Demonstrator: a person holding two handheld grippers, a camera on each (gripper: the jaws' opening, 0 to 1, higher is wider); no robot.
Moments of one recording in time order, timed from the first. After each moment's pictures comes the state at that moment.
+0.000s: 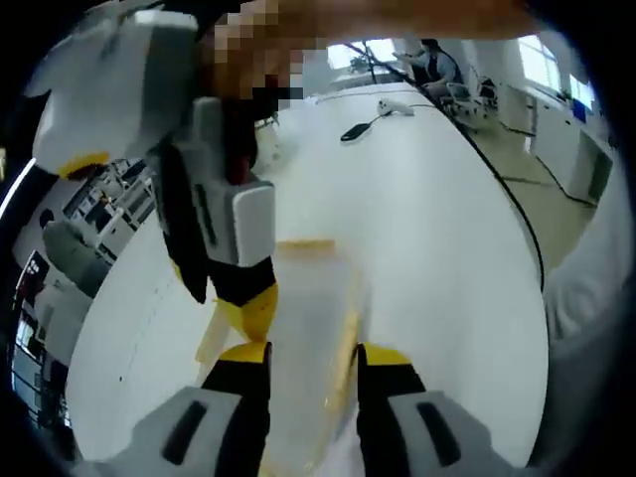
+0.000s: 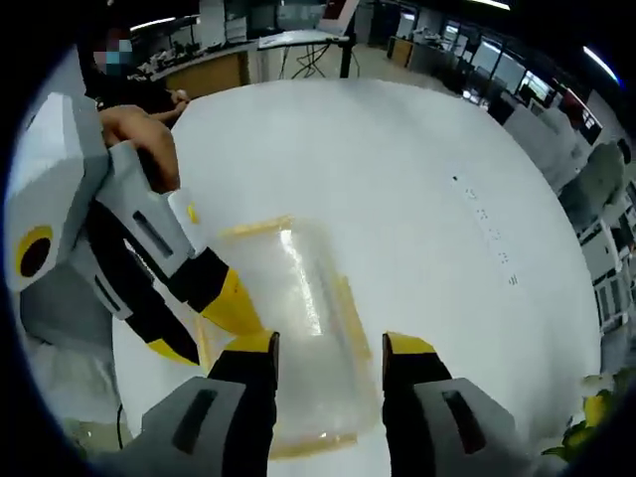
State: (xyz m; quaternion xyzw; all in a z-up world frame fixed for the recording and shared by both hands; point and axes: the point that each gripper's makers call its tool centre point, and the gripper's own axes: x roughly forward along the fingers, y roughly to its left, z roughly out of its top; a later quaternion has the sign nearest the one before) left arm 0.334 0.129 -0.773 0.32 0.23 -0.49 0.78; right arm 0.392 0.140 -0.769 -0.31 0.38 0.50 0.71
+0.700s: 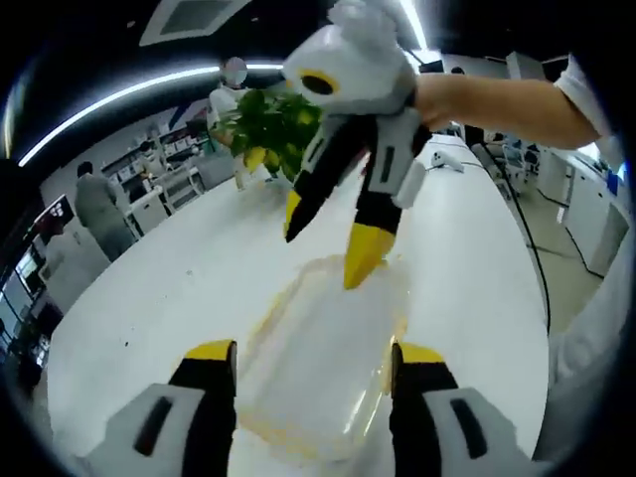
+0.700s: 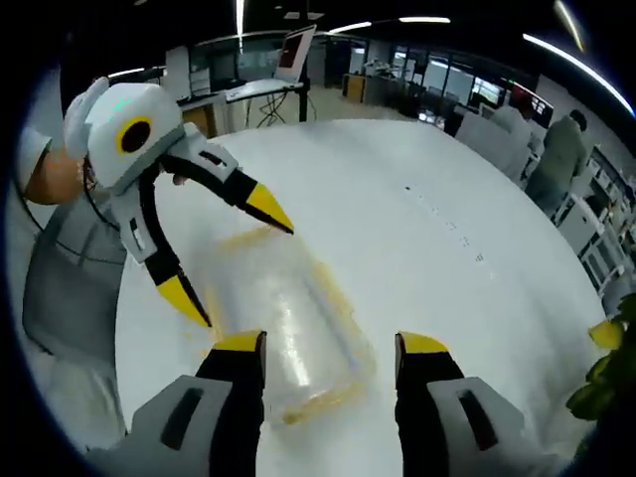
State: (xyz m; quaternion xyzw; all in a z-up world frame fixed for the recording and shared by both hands) left arm 0.368 0.176 -0.754 0.23 0.21 -0.43 0.85; right arm 0.387 0.097 -0.751 -0.25 0.32 0.48 0.78
